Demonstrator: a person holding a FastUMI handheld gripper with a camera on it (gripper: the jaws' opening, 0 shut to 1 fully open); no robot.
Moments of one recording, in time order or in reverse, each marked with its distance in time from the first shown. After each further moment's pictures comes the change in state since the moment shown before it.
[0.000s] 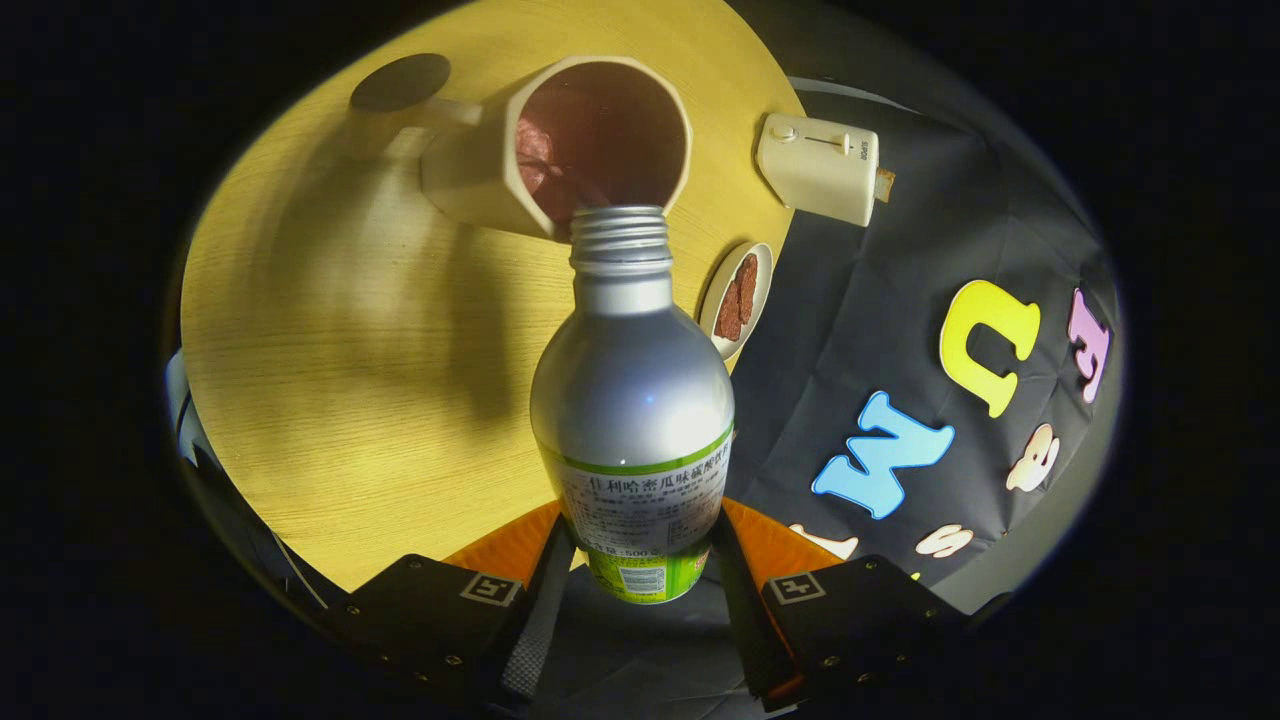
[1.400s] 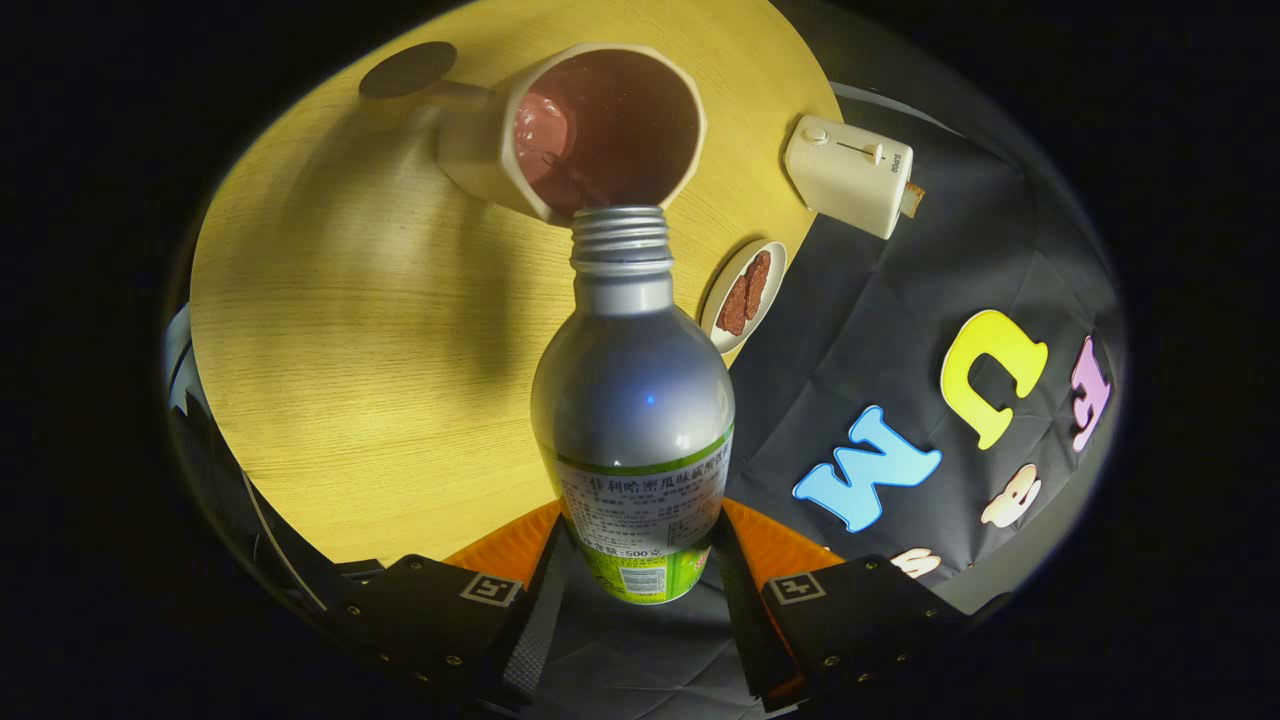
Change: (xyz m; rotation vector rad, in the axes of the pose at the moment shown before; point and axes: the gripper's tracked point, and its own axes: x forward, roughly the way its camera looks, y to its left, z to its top) arm -0.007 -0.024 0.000 -0.136 0.065 0.009
